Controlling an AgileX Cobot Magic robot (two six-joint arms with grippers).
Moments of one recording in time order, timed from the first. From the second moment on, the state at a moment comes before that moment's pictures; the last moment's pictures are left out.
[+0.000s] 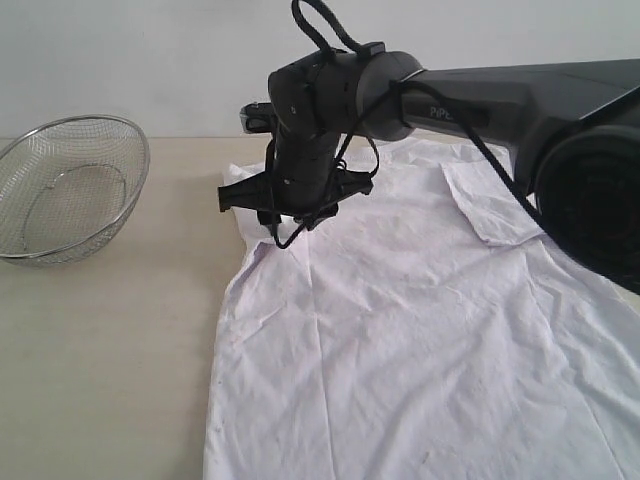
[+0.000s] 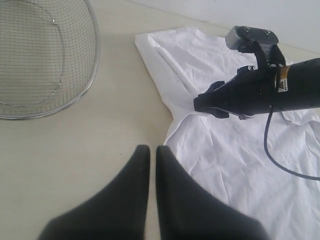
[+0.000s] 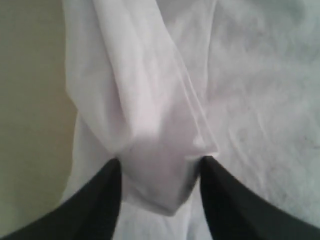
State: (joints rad) left arm 0.03 0.90 -0.67 -0.60 0.59 0.30; right arm 0.52 2.33 -1.95 -0.10 0.85 0.45
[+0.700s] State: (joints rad) left arm 0.03 0.90 -0.67 -0.60 0.59 0.31; right arm 0.42 2.27 -1.95 0.13 0.92 0.28
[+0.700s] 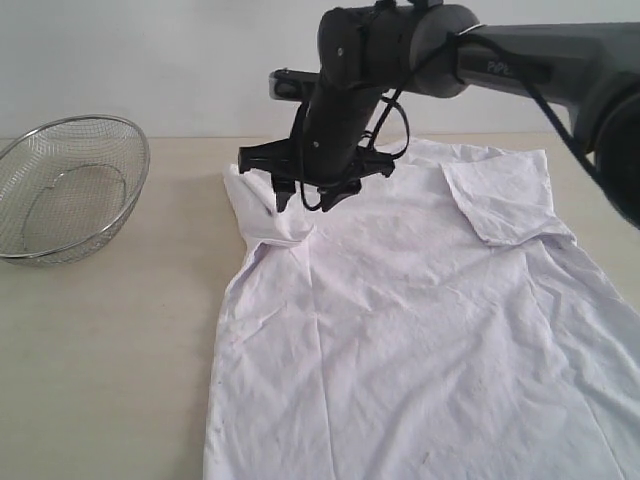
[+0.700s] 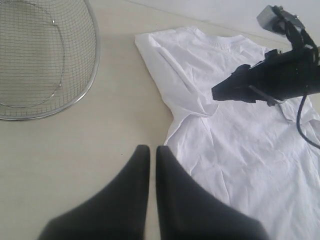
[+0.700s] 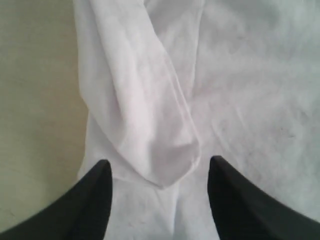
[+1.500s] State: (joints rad) left arm 0.03 0.90 -0.67 -0.61 0.60 0.31; right arm 0.14 2.53 -2.26 0.74 0.99 -0.31
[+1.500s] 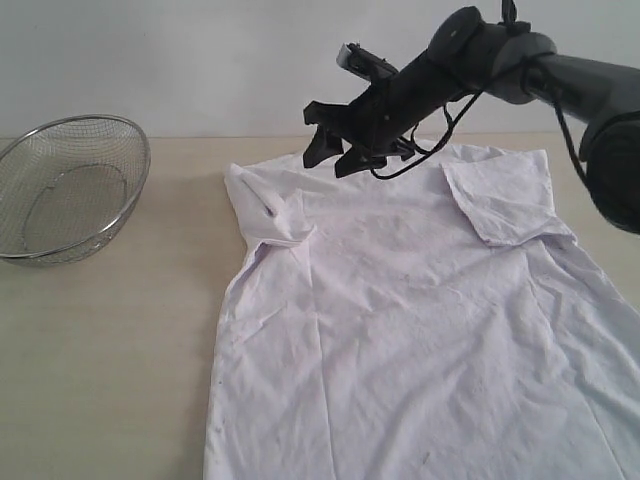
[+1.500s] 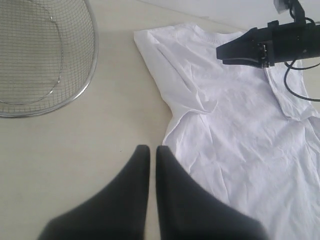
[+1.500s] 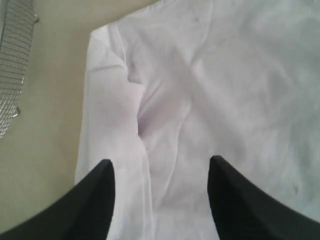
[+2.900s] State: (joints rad) left arm -0.14 2.35 -2.10 -0.60 1.07 0.29; right arm 0.08 1.77 -0.98 0.67 0.57 -0.51
